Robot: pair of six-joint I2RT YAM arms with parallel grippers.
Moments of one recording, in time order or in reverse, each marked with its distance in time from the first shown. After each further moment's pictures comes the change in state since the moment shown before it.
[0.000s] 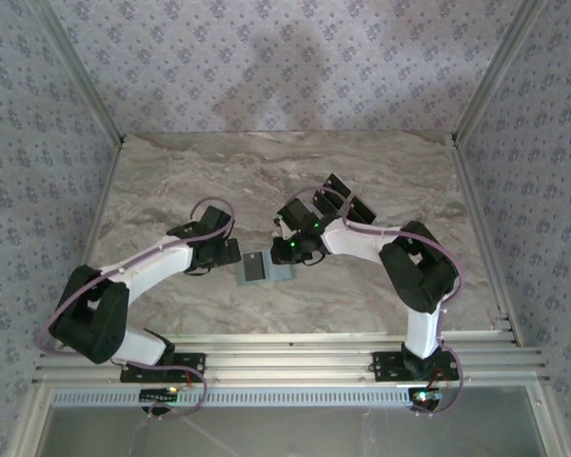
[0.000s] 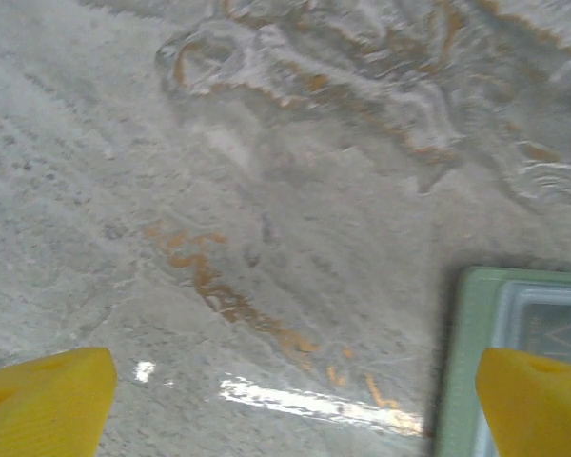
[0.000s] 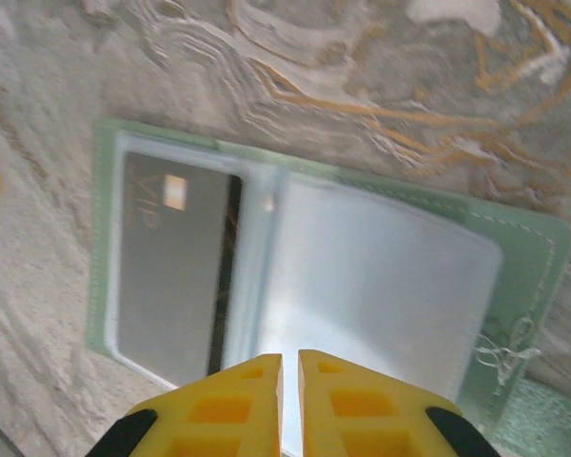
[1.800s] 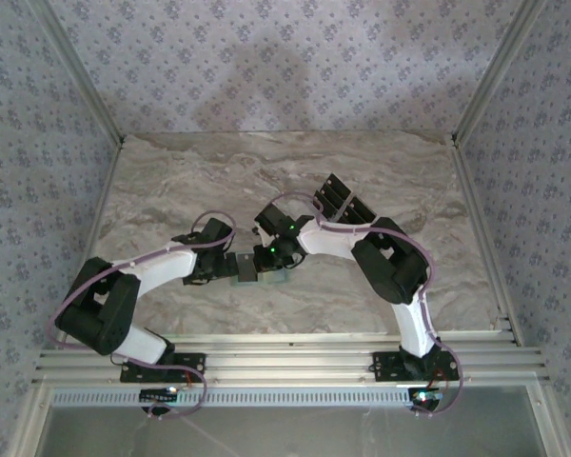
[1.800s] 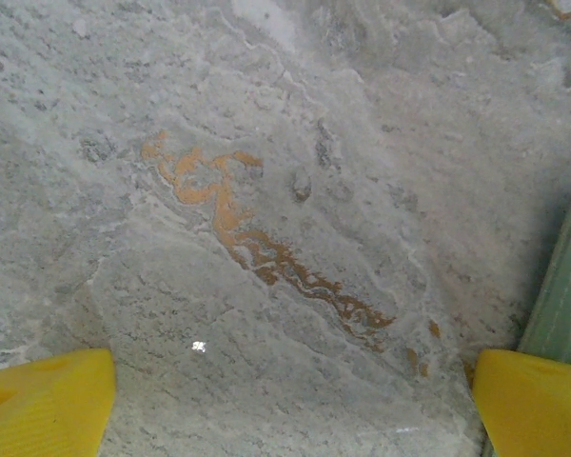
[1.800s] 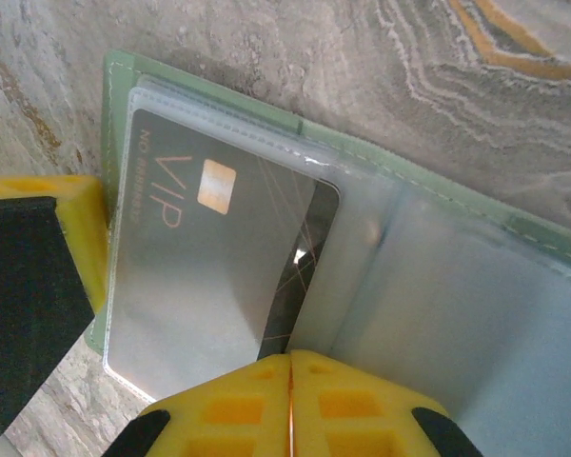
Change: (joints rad) left arm -0.002 0.058 -0.085 0.054 0.022 -0.001; right arm 0.083 0.180 0.162 -0.054 -0.050 -0.011
